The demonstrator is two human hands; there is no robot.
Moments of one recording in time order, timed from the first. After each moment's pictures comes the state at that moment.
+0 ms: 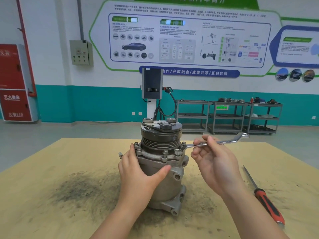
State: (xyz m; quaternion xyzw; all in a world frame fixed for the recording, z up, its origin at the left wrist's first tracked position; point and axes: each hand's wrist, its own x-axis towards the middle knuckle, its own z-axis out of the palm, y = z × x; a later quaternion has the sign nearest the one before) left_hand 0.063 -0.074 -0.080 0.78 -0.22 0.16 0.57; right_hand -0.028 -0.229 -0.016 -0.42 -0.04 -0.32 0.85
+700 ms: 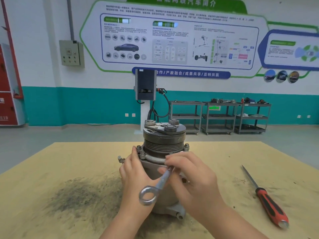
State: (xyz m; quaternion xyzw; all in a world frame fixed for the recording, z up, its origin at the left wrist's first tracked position) left_hand 0.076 -0.075 -0.072 0.81 -0.21 0.14 0.54; right_hand -0.021 -0.171 -0.044 -0.77 -0.18 -0.58 0.20
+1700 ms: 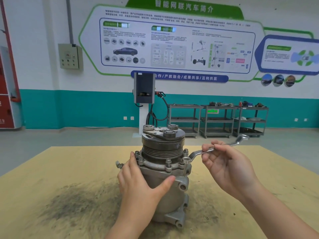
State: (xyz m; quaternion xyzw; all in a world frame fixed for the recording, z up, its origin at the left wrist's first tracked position) left_hand 0.070 -0.070 -0.081 0.79 -0.24 0.17 0.54; right_hand -0.029 -0.251 -0.010 -0.45 -0.03 -0.29 0.84
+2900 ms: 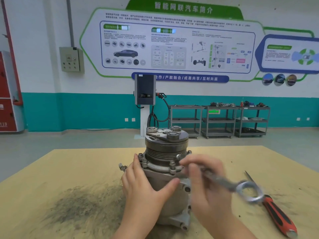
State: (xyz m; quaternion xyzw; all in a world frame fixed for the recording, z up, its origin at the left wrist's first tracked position) left_hand 0.074 -0.074 -0.082 0.79 -0.24 0.18 0.53; right_hand -0.018 -0.174 -0.039 -0.67 -0.20 -0.63 0.34
